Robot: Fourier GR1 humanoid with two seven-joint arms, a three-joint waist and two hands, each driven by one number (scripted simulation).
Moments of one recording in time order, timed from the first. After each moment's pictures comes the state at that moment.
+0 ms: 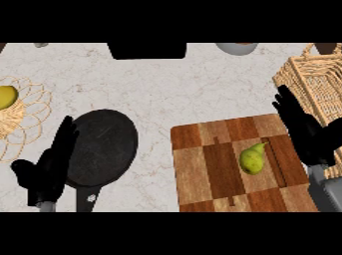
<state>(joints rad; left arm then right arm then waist) 0.05 0.33 -0.24 -1.56 0.25 0.35 0.03 -0.19 -0.45 0.24 -1.44 -0.39 -0.20 0.05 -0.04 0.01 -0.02</state>
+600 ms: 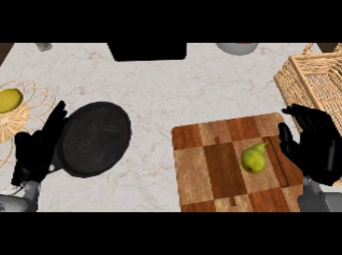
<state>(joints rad) -0.07 0.46 -0.22 -1.49 0.20 0.28 0.14 -0.08 -0.22 0.02 -1.47 -0.49 -0.16 -0.53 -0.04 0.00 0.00</state>
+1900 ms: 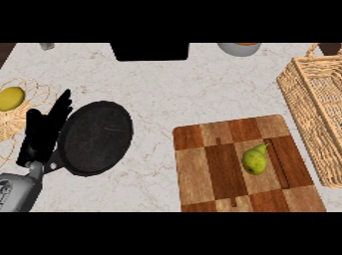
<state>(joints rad) -0.20 0.44 -0.19 -1.38 0.17 0.21 0.19 0.26 -0.96 0.02 -1.99 -0.36 0.01 0.37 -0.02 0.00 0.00</state>
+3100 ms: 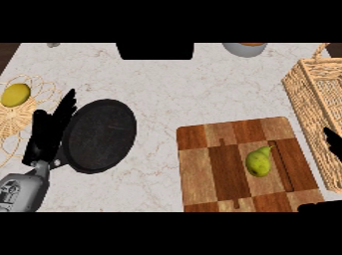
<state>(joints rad) -0.19 0.34 -0.10 -1.39 0.04 0.12 0.21 0.22 -0.56 0.01 -1.88 0.01 0.06 0.42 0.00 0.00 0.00</state>
